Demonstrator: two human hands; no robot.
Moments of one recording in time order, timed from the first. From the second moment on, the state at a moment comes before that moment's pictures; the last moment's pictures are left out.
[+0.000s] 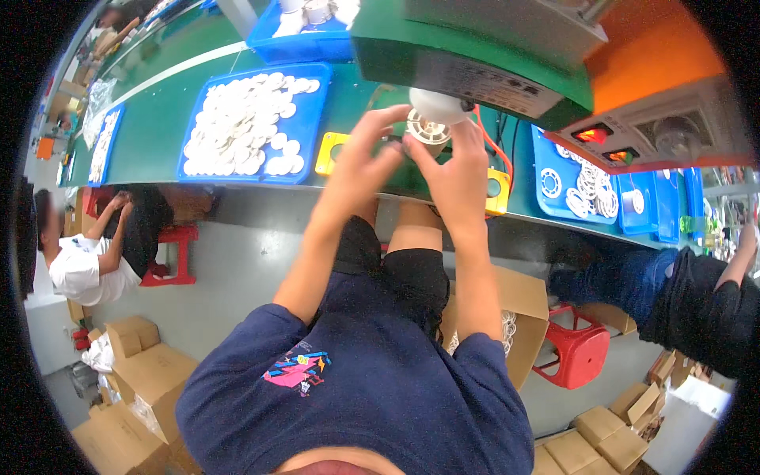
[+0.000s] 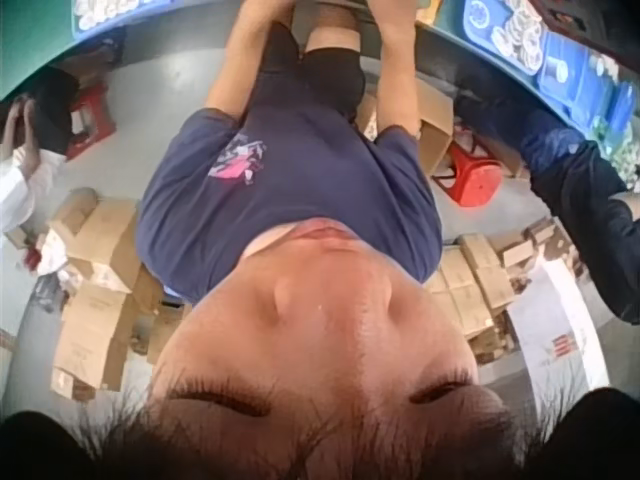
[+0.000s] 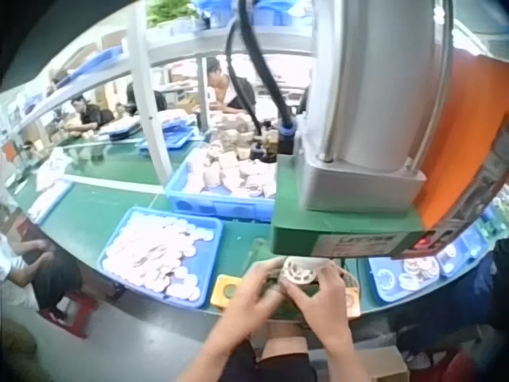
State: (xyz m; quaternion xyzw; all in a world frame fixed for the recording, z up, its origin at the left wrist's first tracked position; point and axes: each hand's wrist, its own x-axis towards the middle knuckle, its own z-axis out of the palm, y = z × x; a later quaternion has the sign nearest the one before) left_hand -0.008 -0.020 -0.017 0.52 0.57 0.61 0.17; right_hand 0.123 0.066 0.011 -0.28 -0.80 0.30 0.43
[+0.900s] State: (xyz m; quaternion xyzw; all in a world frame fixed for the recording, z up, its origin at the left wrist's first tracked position) left_hand -0.059 -0.103 -0.020 0.42 0.77 0.47 -0.06; right_hand 0.295 0.181 -0.058 -0.49 -0.83 0.17 0.21
